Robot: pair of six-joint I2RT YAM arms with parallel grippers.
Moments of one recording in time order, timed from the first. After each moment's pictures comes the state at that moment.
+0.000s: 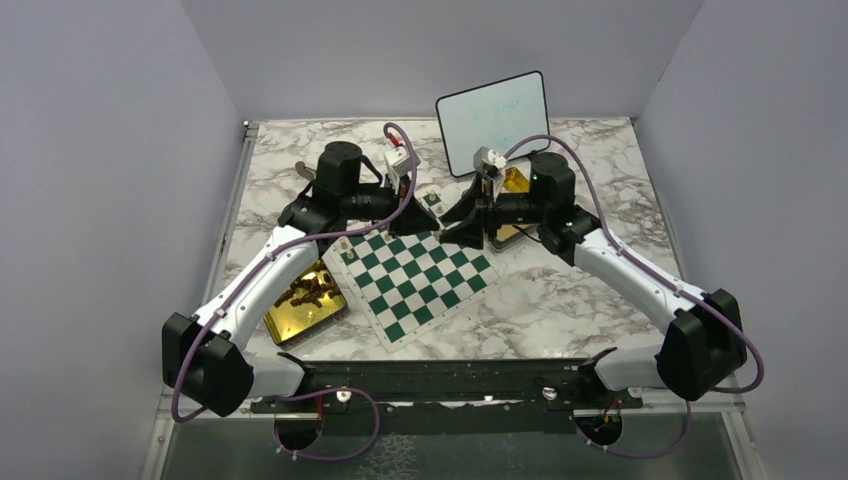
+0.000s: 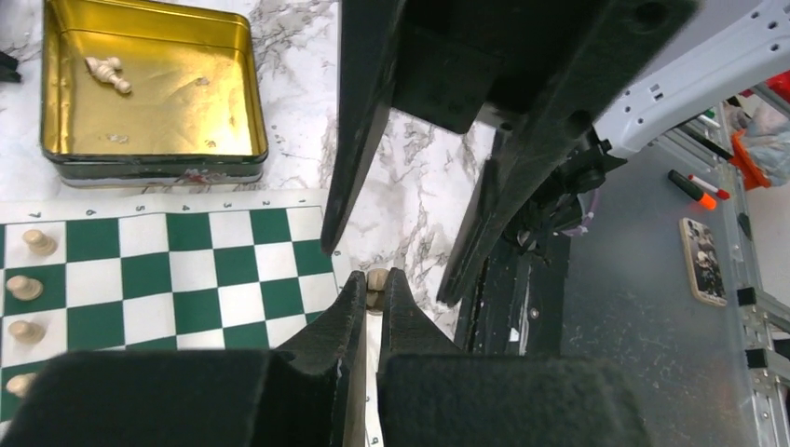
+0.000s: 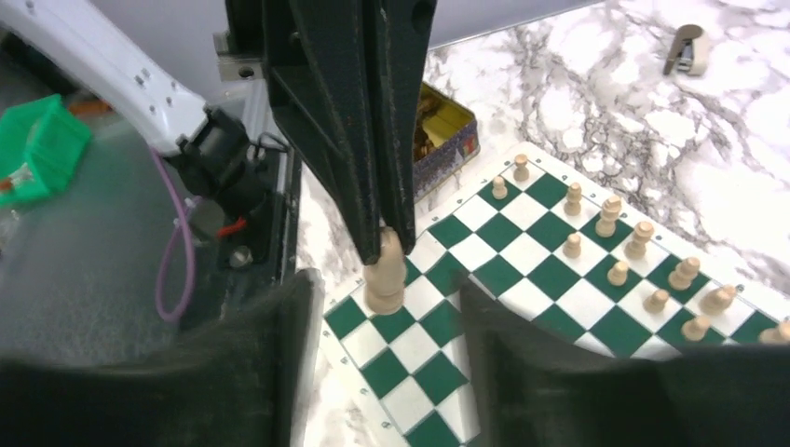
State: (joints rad) left arm -0.47 1.30 1.15 -0.25 0.92 -0.09; right arm 0.52 1.38 1.02 0.16 -1.02 0.06
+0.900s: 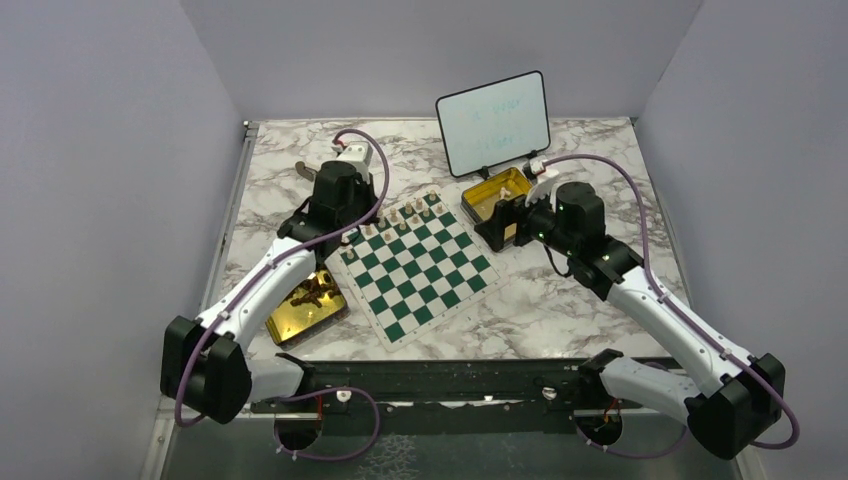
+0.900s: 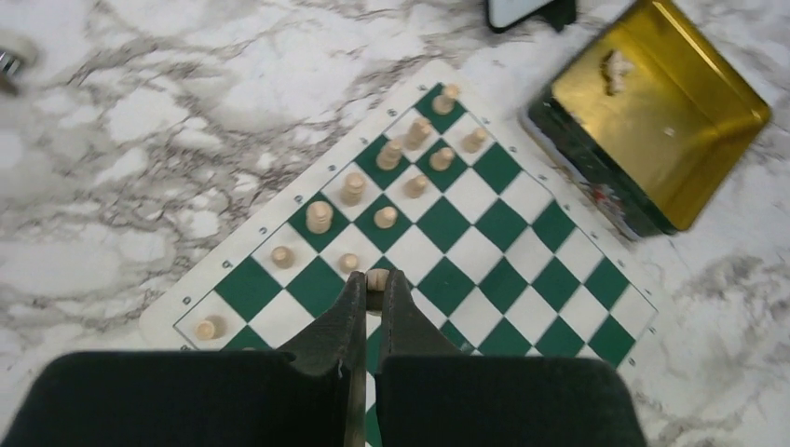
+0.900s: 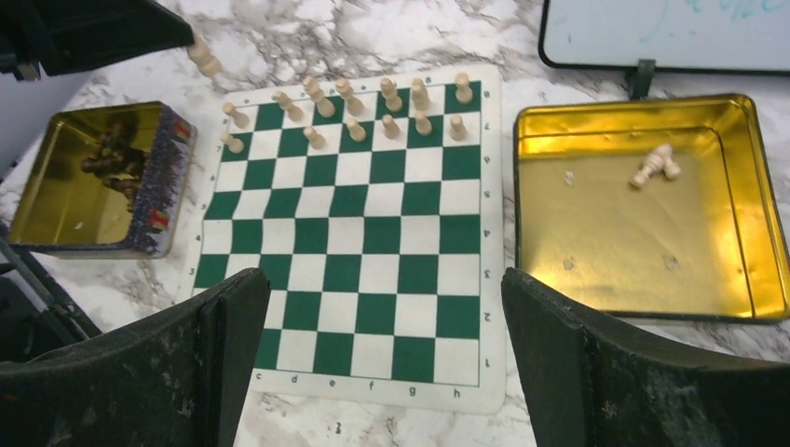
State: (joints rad) left arm -0.44 1.23 0.98 -0.22 0.00 -0.24; right arm 0.52 1.05 0.87 -0.14 -0.20 0.16
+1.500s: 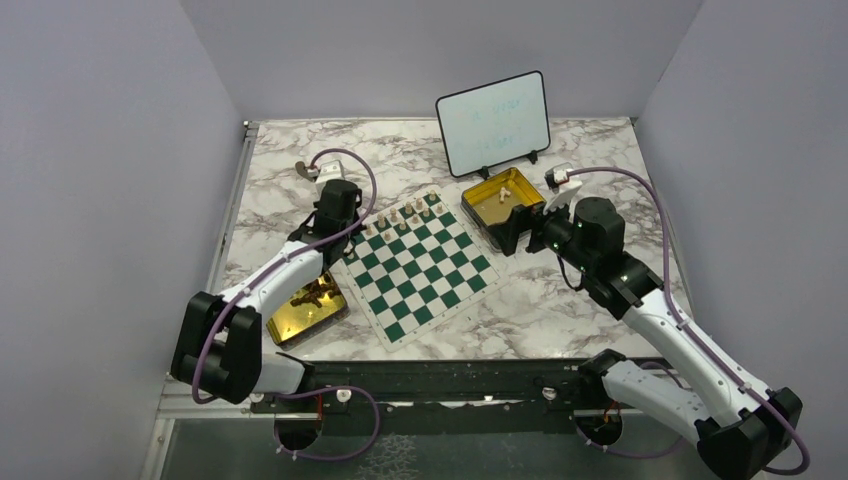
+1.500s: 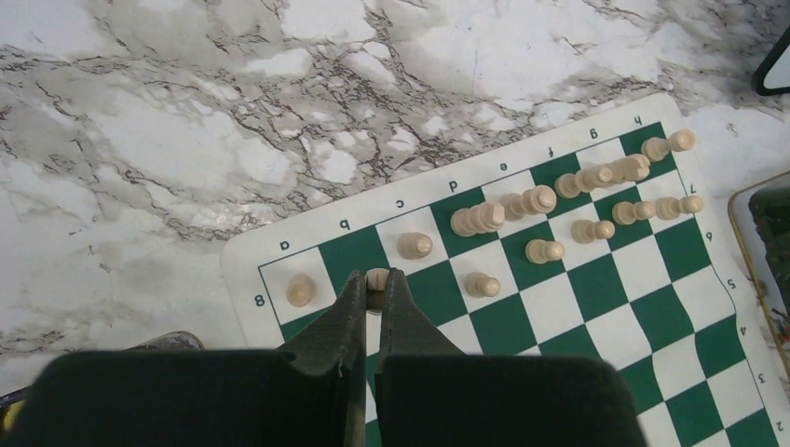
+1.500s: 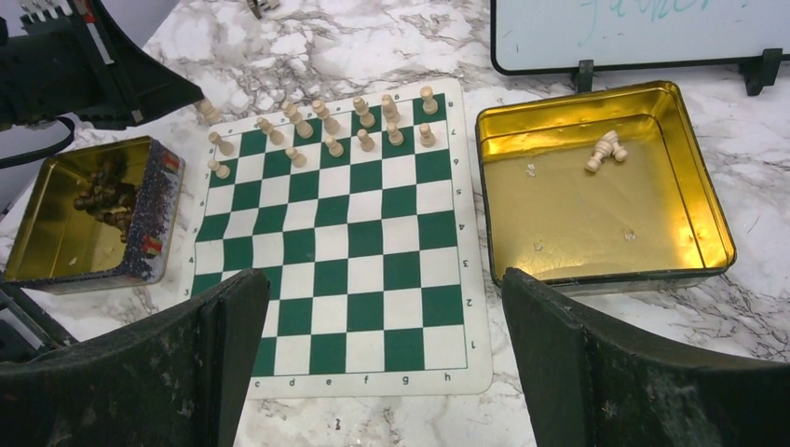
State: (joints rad) left arm -0.37 1.34 0.82 -0.12 -0.34 -0.48; right arm 0.52 0.89 0.81 -0.19 -0.07 0.21
